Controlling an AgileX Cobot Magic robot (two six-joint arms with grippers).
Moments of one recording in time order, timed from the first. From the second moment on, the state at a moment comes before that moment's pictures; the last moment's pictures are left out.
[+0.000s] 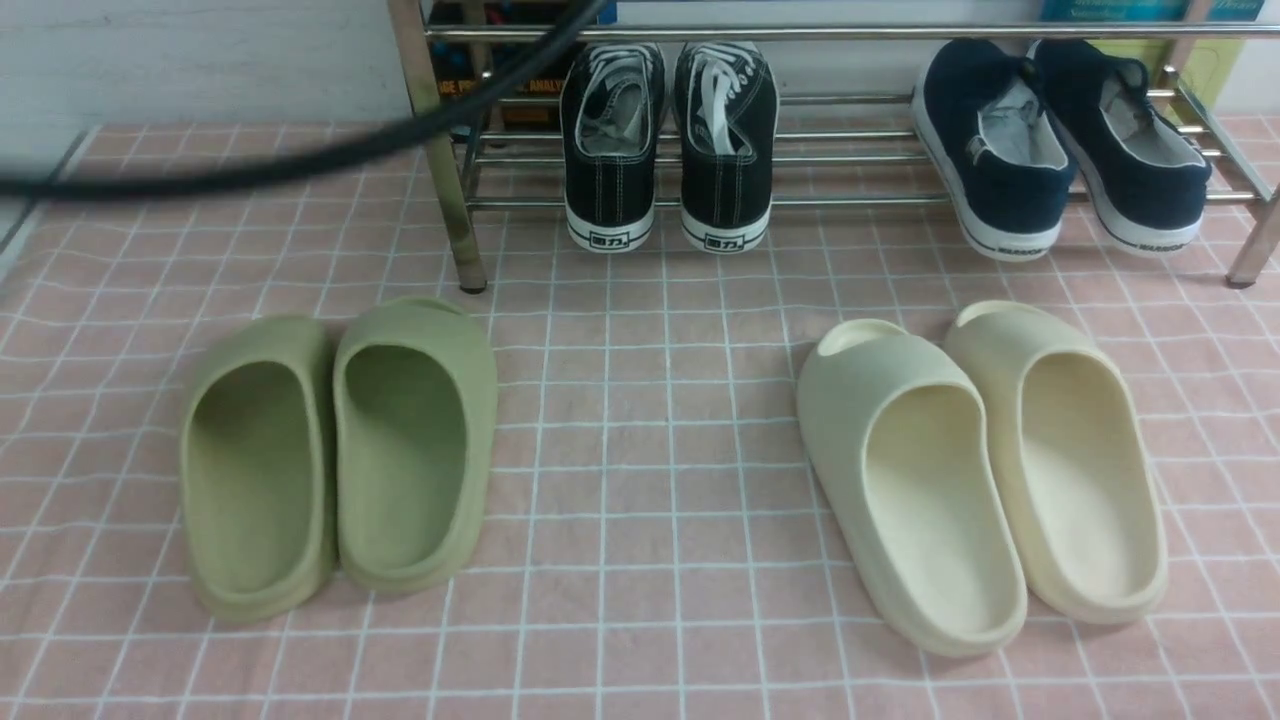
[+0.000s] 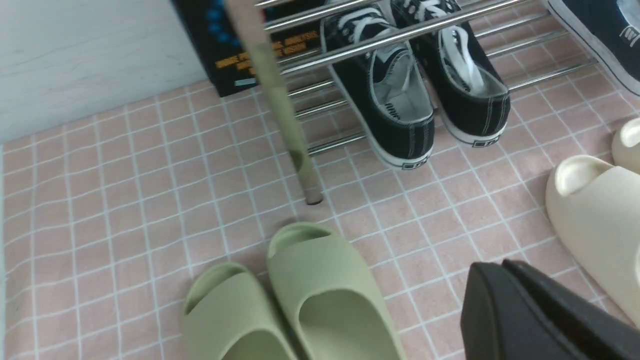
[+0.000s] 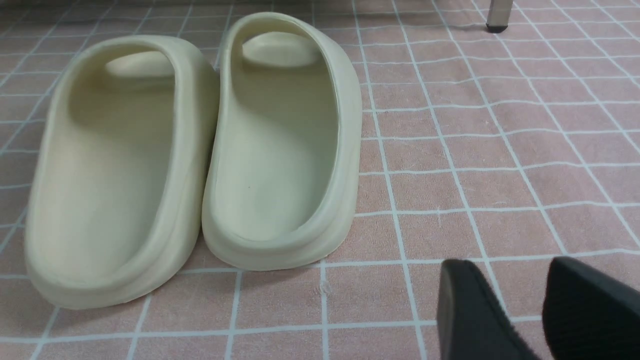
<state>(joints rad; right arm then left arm) -0.06 -0.01 0.01 0.08 0.37 -0.01 -0.57 1.16 -1.57 0.32 1.04 -0.20</state>
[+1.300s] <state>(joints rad) -0.06 -0.01 0.01 0.08 0.37 -0.01 -0.57 0.00 -0.30 0.78 0.58 -0.98</state>
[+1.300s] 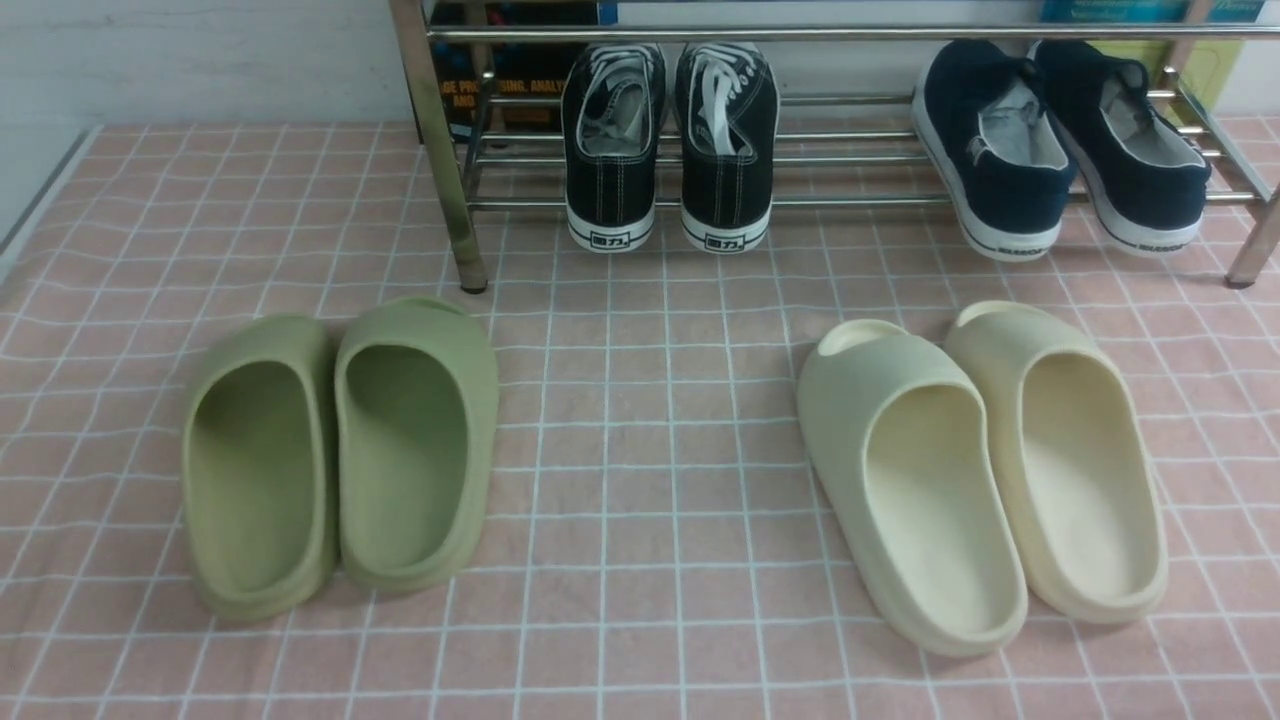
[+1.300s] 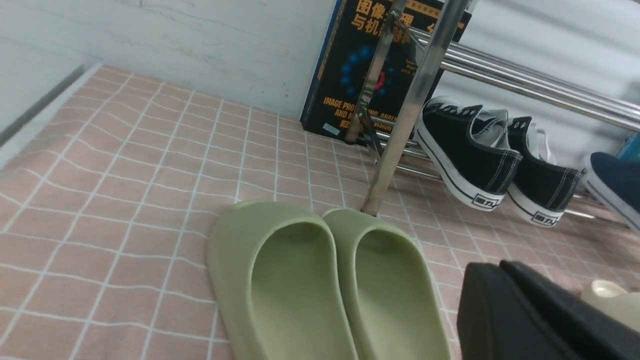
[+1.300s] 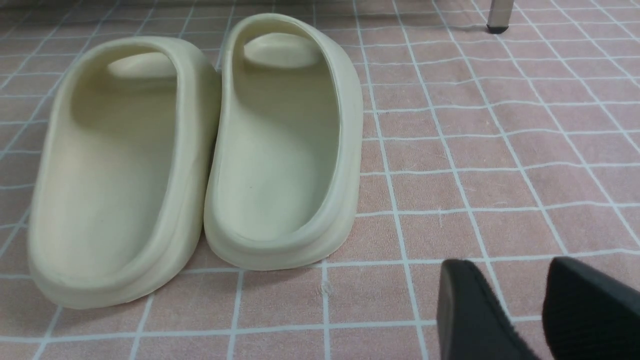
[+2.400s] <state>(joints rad) -0.06 -0.01 0.01 0.08 0.37 -0.01 -0.07 -0.01 0.02 -0.11 0.38 0.17</state>
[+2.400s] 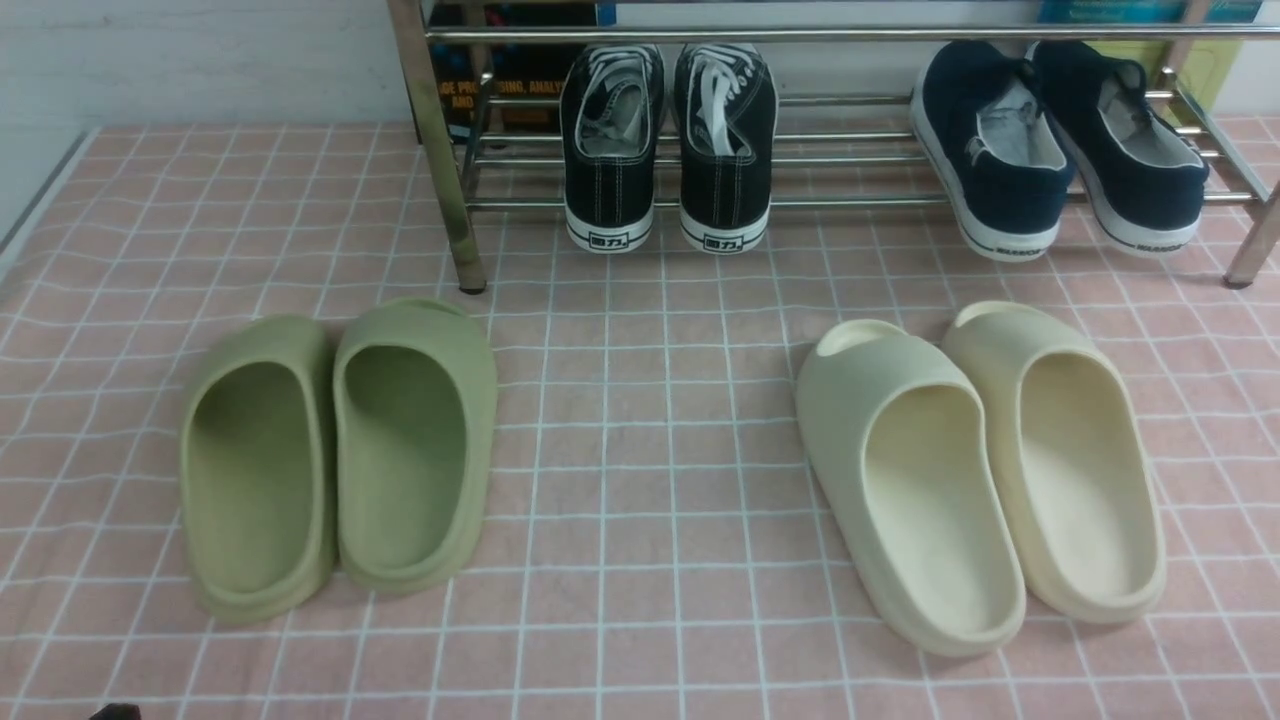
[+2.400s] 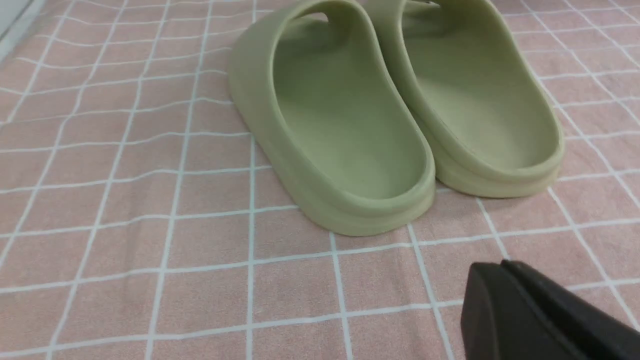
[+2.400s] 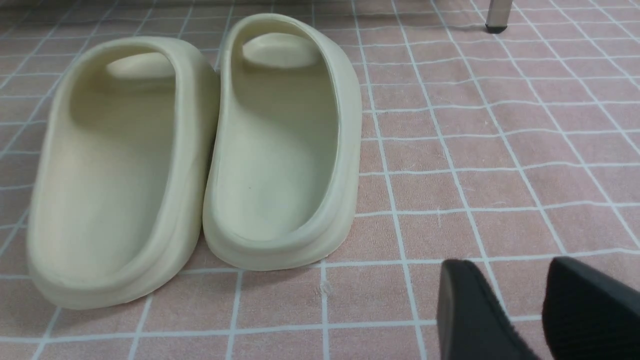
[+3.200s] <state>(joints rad) -0.06 -0.01 0.01 0.08 0.37 -0.01 -0.07 -0.01 0.02 -0.07 0.39 0.10</state>
